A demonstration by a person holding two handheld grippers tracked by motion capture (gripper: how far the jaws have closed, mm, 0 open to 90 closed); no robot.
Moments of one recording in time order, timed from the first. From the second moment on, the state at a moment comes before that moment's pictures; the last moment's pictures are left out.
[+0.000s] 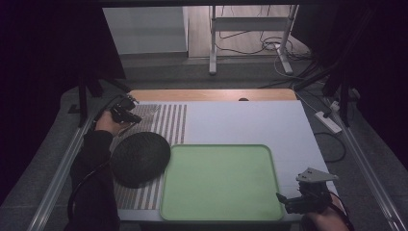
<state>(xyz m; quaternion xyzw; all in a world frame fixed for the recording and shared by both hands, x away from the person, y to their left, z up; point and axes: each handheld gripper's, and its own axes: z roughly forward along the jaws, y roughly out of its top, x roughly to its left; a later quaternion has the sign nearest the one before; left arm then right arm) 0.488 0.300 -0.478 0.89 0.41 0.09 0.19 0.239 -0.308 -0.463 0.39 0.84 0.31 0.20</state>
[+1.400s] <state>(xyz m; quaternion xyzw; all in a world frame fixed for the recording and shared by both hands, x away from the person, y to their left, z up) 0.343 0.164 -0.478 0.90 0.36 -0.01 0.24 0.237 -0.307 -0.462 0.38 0.85 0.31 0.20</state>
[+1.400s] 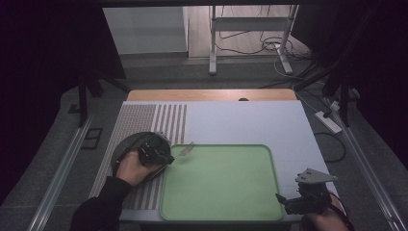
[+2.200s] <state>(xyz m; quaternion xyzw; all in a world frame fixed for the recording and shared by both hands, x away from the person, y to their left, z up) 0.306 0.093 -0.500 0.91 0.37 -0.01 0.21 0.238 -0.306 -0.463 0.37 0.85 0.31 0.20</state>
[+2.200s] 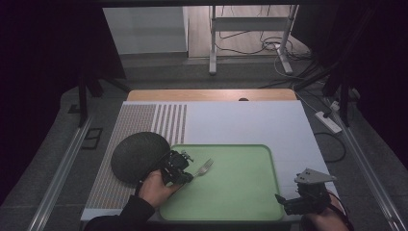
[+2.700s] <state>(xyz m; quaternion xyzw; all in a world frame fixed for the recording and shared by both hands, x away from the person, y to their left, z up) 0.305 0.071 -0.500 0.91 0.32 -0.01 0.25 0.238 -0.305 -0.463 0.37 0.85 0.31 0.20</state>
